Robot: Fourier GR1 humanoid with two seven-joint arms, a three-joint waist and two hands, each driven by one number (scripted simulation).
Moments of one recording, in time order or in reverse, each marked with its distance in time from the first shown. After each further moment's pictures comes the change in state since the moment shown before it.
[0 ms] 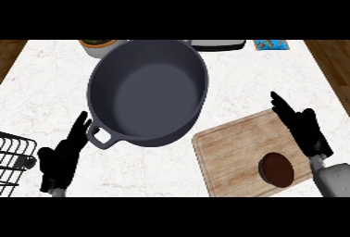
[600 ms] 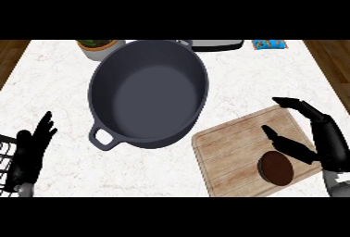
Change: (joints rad) left arm -0.017 0.141 0.112 0.062 -0.059 0.043 0.148; right arm 0.116 -0.013 -0.058 -0.267 0.245 -0.251 -0.284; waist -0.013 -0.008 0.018
